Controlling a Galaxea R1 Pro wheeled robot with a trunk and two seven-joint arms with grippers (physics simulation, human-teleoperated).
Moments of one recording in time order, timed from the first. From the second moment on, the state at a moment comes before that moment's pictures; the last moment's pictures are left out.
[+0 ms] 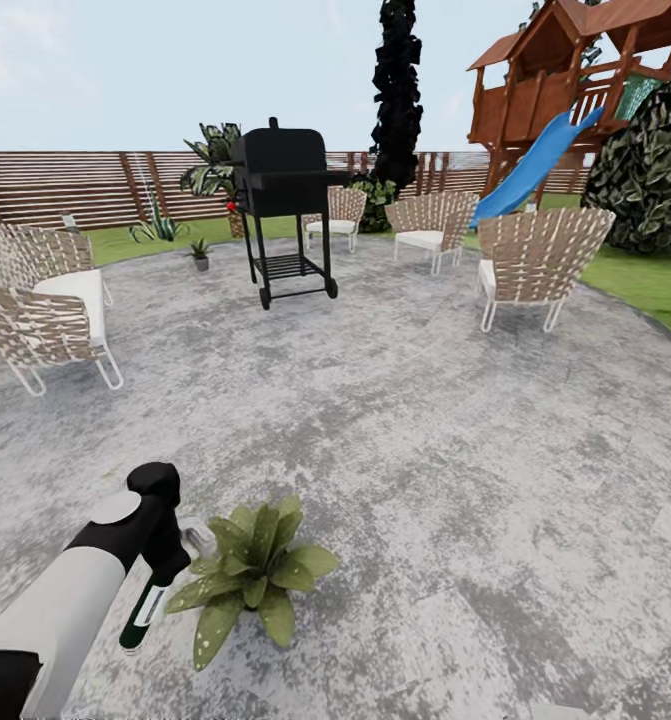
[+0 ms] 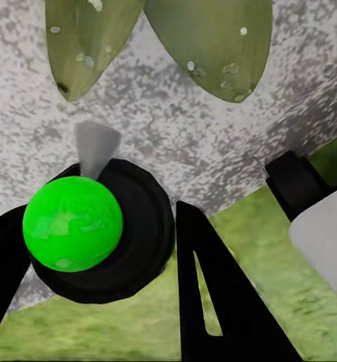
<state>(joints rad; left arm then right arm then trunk) -0.84 0.15 -0.09 -0.73 -1.46 0.84 -1.56 -0.37 -0.06 -0.59 -0.11 0.55 -0.32 -0.23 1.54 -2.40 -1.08</state>
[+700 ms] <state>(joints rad) -0.86 0.13 -0.21 -0.73 -1.46 0.84 -1.56 -0.37 -0.06 -0.59 -0.11 0.55 -0.32 -0.23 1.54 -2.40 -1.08</state>
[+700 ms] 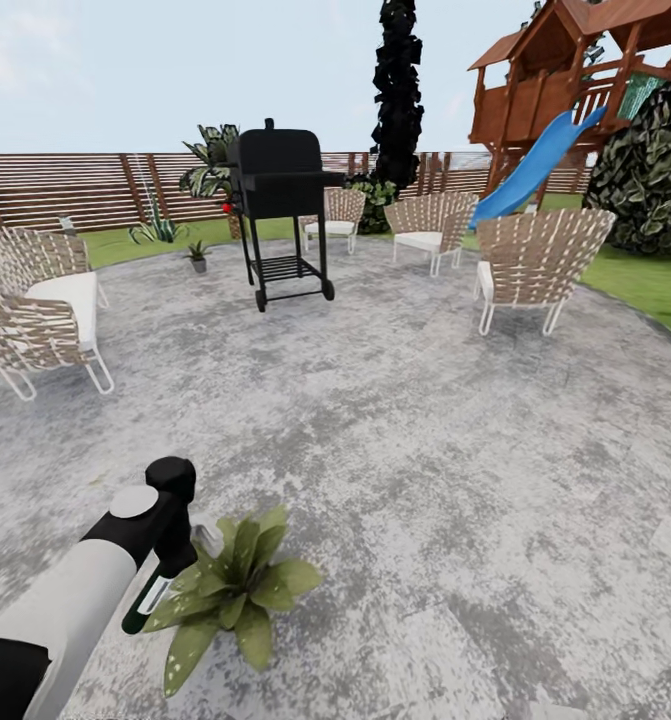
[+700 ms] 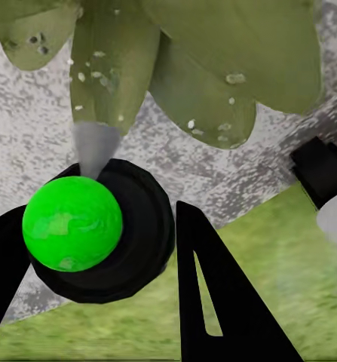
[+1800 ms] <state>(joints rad) -0.86 0.16 -0.22 -0.72 -1.46 0.84 -1.56 -0.37 -0.06 -0.59 -0.11 0.55 -0.32 -0.23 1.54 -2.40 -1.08</state>
